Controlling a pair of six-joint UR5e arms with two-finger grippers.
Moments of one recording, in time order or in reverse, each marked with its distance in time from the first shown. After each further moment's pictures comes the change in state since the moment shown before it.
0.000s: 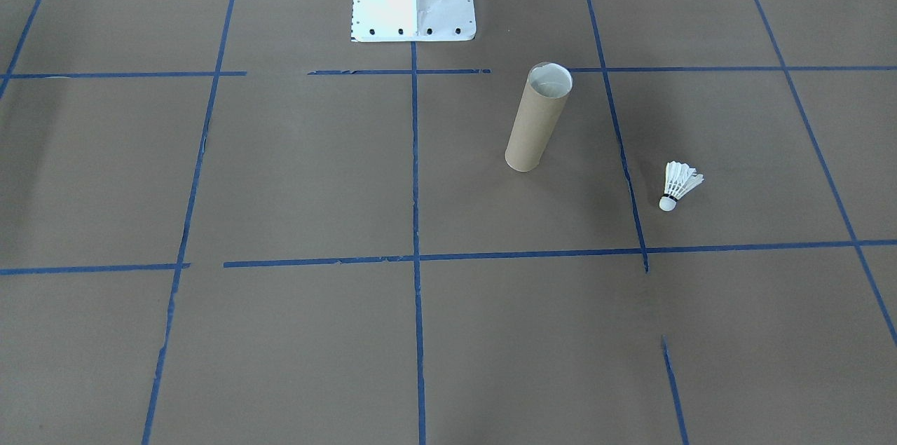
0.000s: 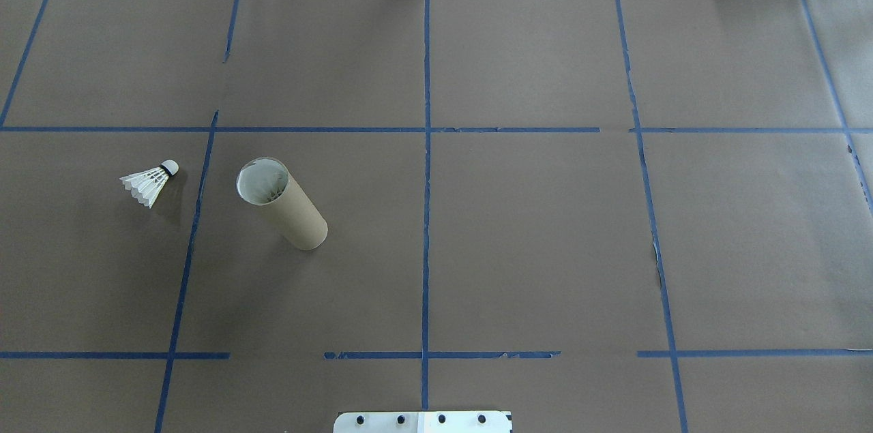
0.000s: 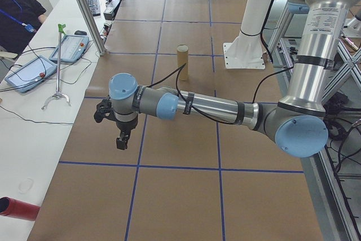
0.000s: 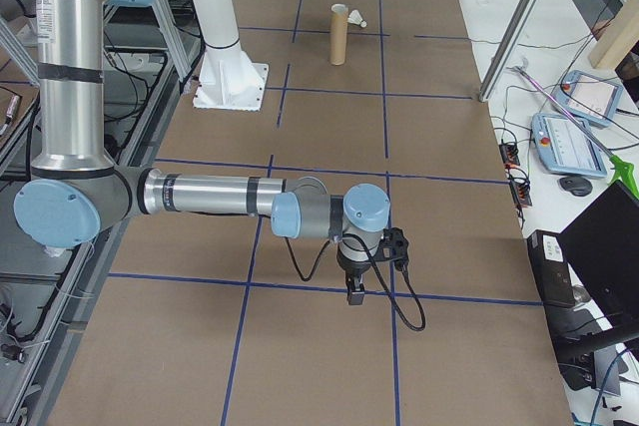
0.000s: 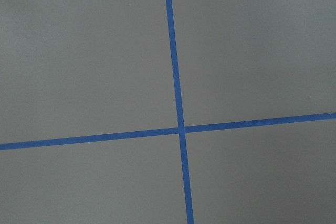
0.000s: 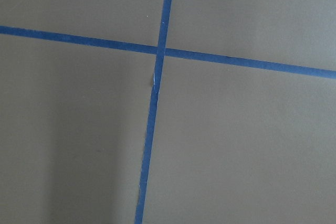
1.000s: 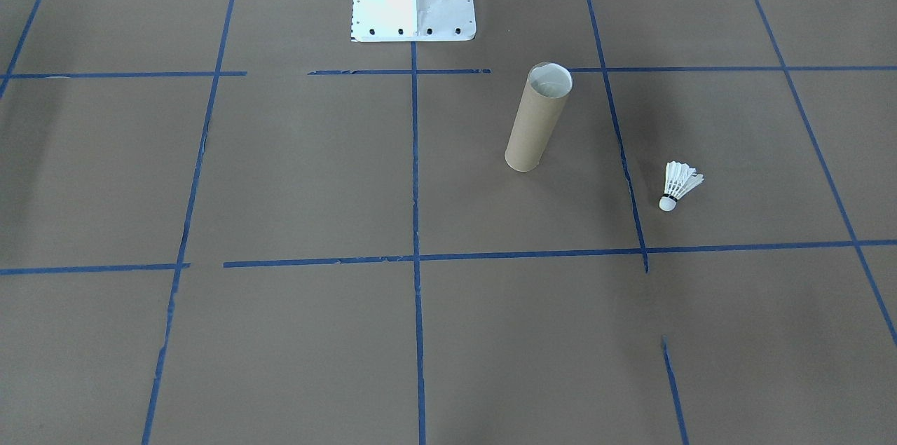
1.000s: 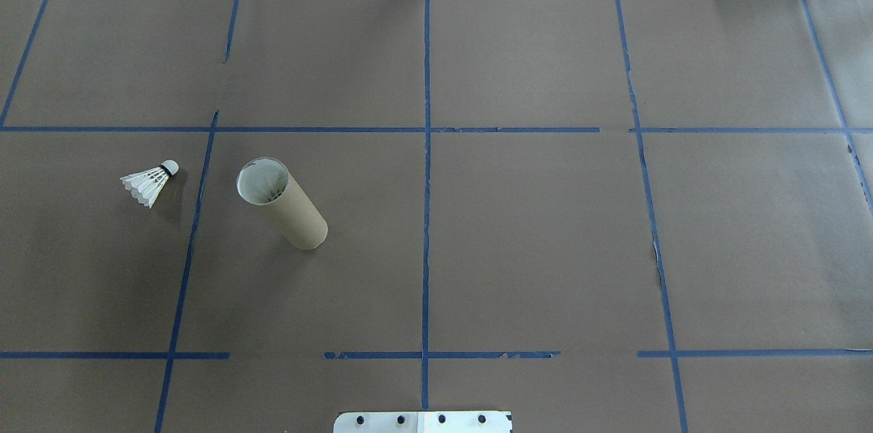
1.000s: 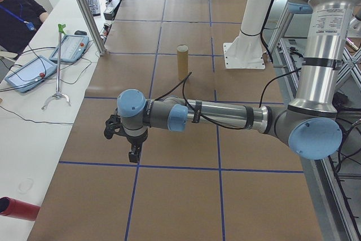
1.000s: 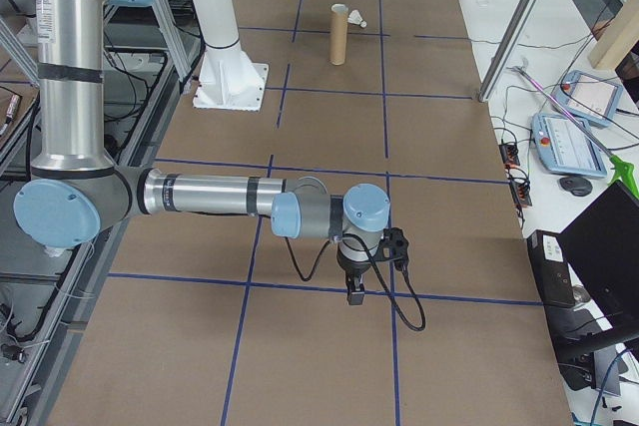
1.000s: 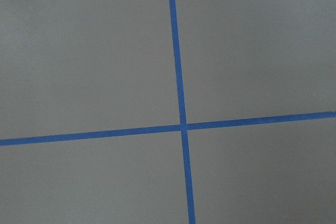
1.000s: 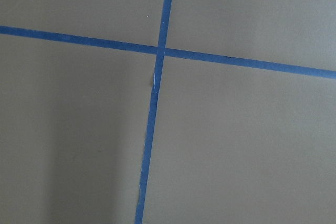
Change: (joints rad) left arm -0.019 0.085 -0.001 0.048 -0.036 0.014; right arm 0.000 0.000 0.000 0.000 0.000 0.000
